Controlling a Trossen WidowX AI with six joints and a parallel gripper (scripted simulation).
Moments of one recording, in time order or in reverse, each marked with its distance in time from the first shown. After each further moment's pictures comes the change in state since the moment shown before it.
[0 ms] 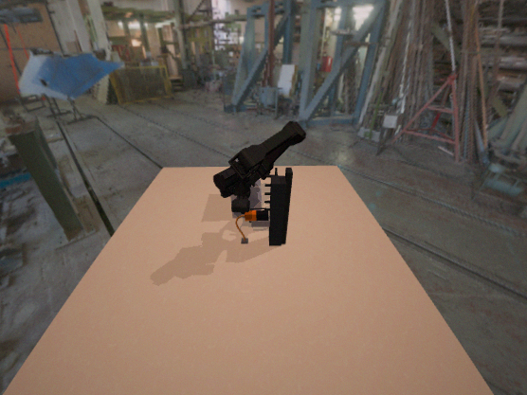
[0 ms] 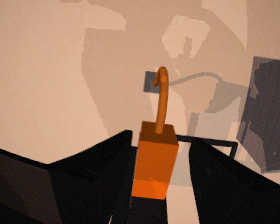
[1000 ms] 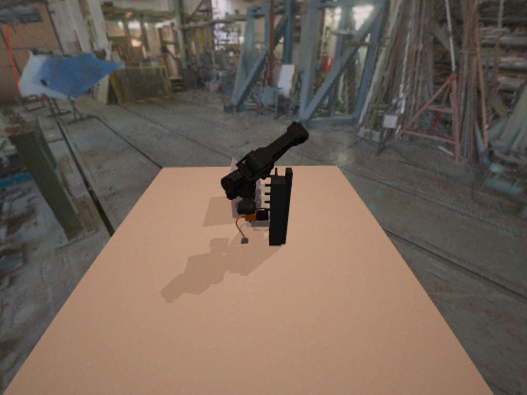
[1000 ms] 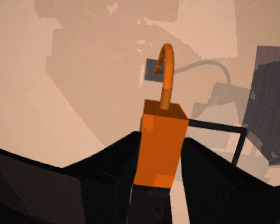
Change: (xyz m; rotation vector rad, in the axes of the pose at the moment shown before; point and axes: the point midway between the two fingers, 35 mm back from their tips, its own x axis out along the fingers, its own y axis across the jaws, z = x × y) arm 0.008 0.000 -0.020 -0.006 -0.003 -0.005
